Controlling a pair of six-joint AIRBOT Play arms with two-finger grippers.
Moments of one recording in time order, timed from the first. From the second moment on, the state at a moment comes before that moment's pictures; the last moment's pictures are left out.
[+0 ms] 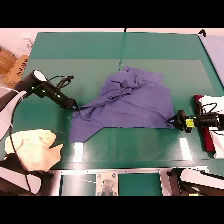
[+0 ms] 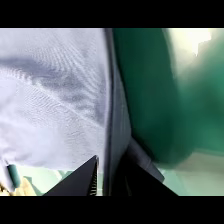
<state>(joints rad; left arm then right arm) 0.00 -1.71 1.27 0.97 -1.32 -0.90 -0.61 -1.34 0.67 -0.84 1.22 1.22</state>
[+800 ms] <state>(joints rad) 0.00 -1.73 1.29 0.92 -1.28 -0.87 -0.61 -1.39 0.70 -0.84 1.29 1.22</state>
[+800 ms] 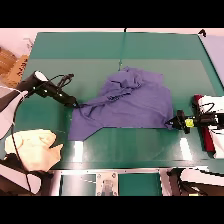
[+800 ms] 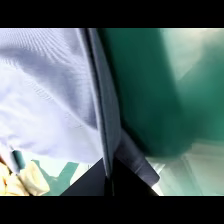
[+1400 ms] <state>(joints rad) 0.00 -1.67 1.64 0.67 -1.63 -0.86 -0.61 -1.29 0.89 -0.44 1.47 1.13</state>
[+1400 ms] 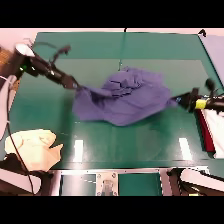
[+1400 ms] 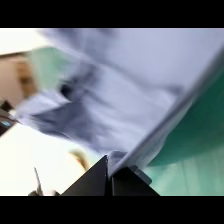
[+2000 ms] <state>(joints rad) 0.27 -1.11 1.92 0.20 -1.28 -0.94 -0.78 -0.81 1.52 0.07 1.23 1.12</state>
